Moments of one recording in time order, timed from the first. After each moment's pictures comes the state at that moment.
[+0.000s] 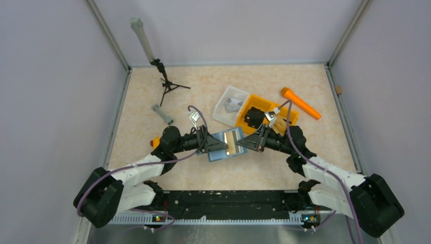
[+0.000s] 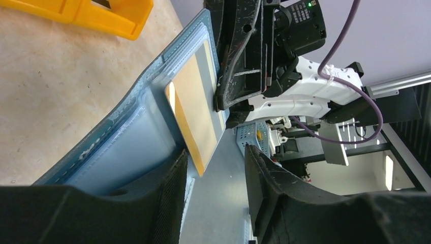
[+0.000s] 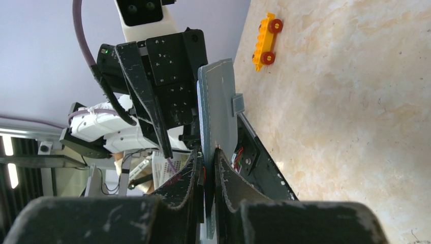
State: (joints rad) left arm -0.61 1.12 0.35 0.77 0.73 -1.16; right arm 0.56 1.01 0.30 0.66 -0.63 1.22
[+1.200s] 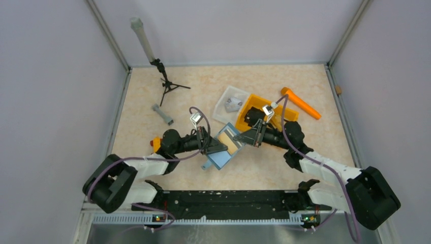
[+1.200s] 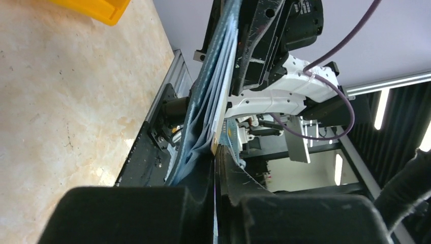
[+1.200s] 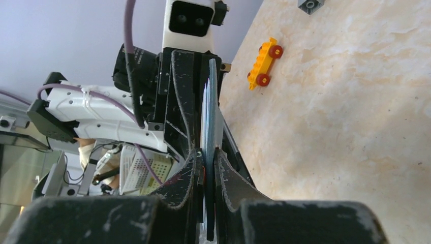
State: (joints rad) left arm -0.59 1.32 0.29 1.14 0.79 -1.40; right arm 0.57 1.09 0.36 0.73 -0.64 1.03
